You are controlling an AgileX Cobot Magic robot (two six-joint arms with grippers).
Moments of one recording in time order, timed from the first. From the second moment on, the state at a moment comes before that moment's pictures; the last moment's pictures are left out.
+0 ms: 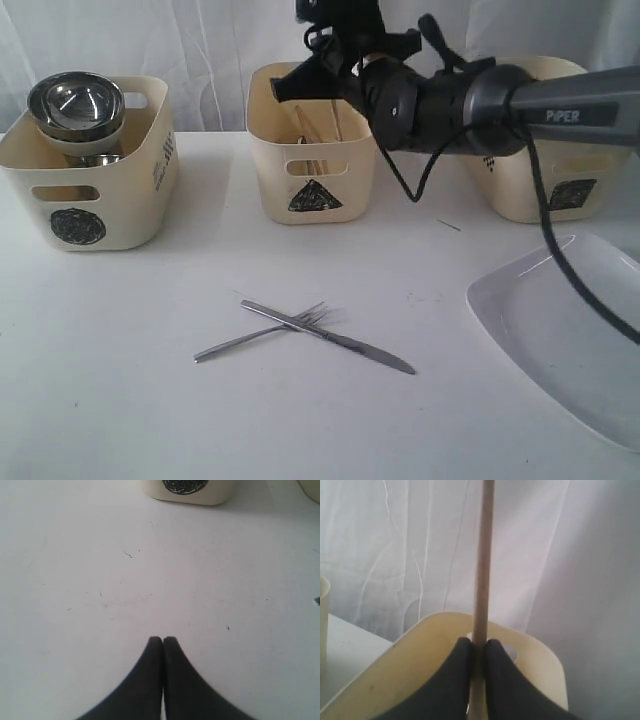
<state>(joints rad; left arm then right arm) 0.21 0.00 0.01 -0.39 0.60 0.30 0.36 2.08 -1.53 0.36 -0.39 -0.49</state>
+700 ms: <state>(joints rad) 0.21 0.00 0.01 -0.39 0.60 0.30 0.37 1.90 -1.53 0.37 0.76 -0.47</state>
